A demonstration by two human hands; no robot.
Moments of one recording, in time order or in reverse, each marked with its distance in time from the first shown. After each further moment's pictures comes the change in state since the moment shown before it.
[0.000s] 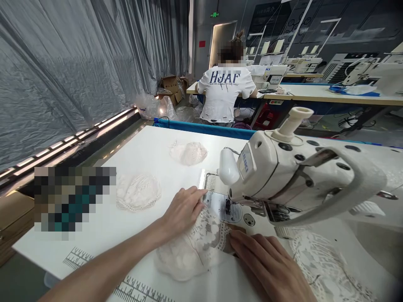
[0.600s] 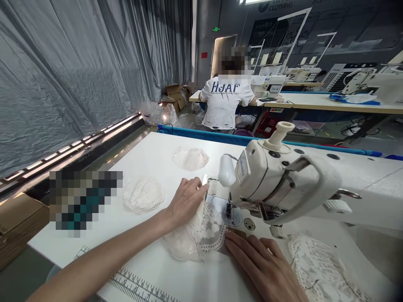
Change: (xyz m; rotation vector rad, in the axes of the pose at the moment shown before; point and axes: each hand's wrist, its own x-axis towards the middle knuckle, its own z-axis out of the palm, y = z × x) left_hand 0.012 0.000 -0.007 0.288 0.161 0.192; right_hand 0.009 -0.003 0.005 -0.047 0.013 -0.023
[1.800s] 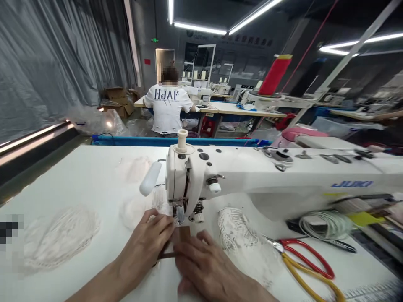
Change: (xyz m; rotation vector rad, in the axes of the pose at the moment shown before) left_hand -0.015 0.037 0.019 -0.160 0.068 0.490; right_hand 0.013 -0.019 -0.044 0.104 -0.299 0.105
